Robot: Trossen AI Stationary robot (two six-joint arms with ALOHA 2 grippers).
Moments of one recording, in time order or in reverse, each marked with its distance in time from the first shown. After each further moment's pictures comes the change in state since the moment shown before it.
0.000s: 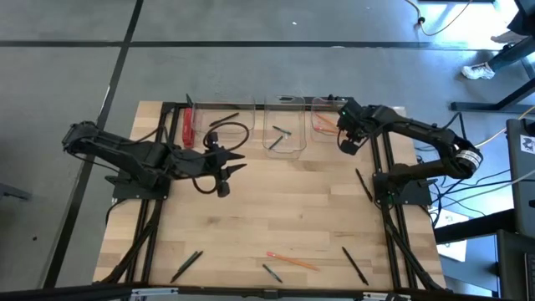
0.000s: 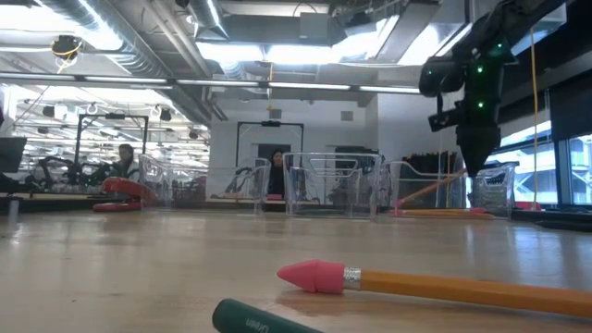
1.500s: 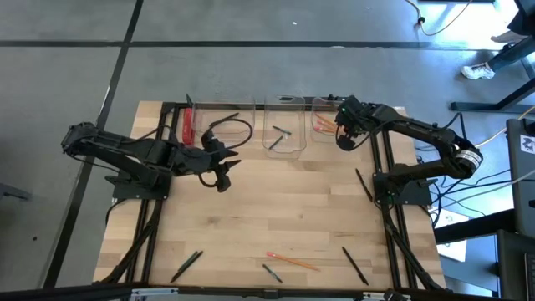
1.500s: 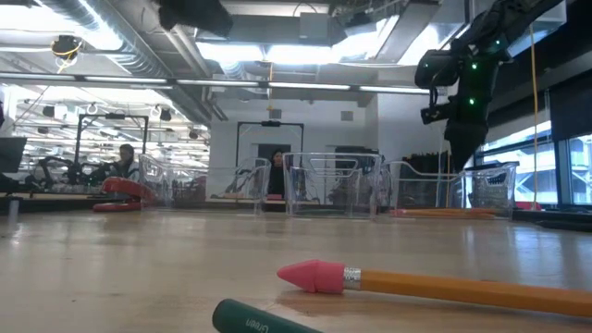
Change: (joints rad) left arm 0.057 0.000 0.000 -0.205 0.007 -0.192; right arm 0.000 0.001 0.035 0.062 0.009 0.006
